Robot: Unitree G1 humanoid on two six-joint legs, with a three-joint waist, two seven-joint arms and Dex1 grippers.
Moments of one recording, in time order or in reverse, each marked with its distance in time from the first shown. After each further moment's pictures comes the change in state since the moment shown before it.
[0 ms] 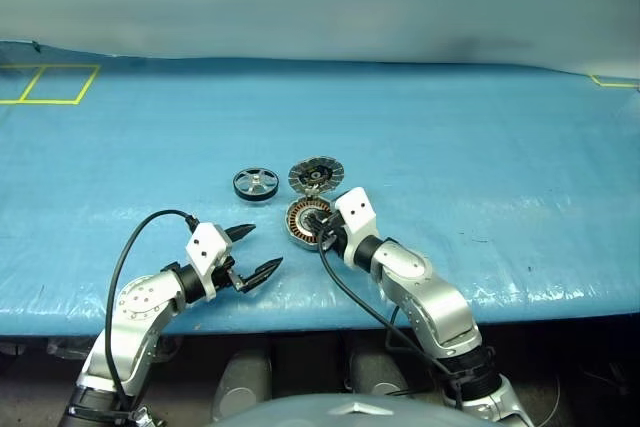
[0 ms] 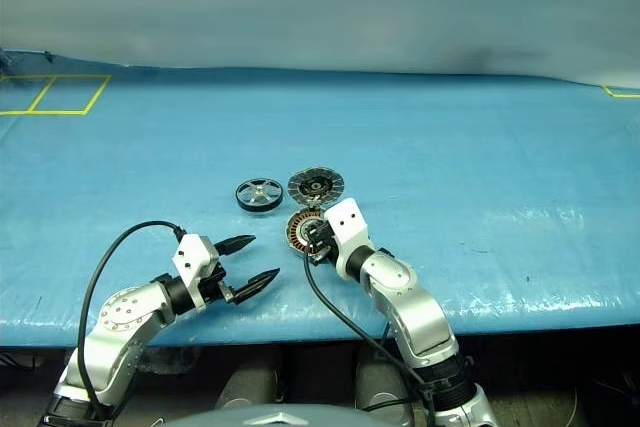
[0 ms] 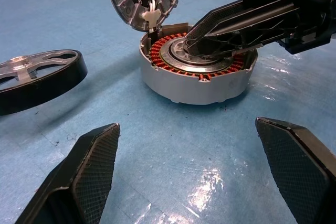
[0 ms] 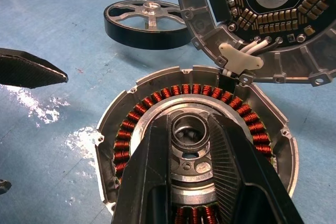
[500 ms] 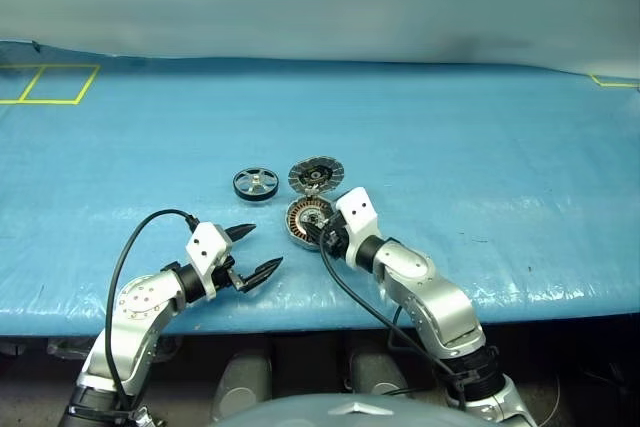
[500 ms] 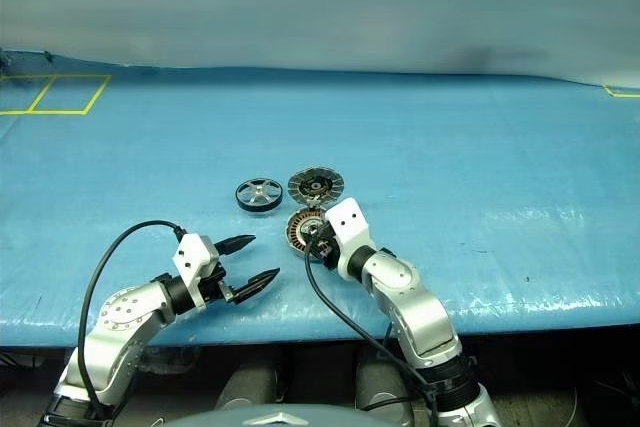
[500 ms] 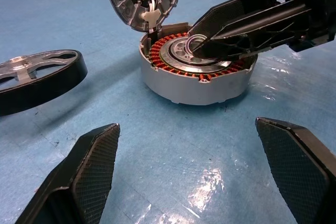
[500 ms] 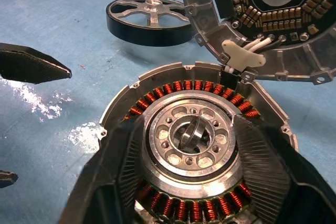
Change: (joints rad) left arm -0.002 0.000 0.000 0.000 0.000 0.003 0.000; right arm -0.001 -0.011 0.000 -0.025 0.013 0.029 0.006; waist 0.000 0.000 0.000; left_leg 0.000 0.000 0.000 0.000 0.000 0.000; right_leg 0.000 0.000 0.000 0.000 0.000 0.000
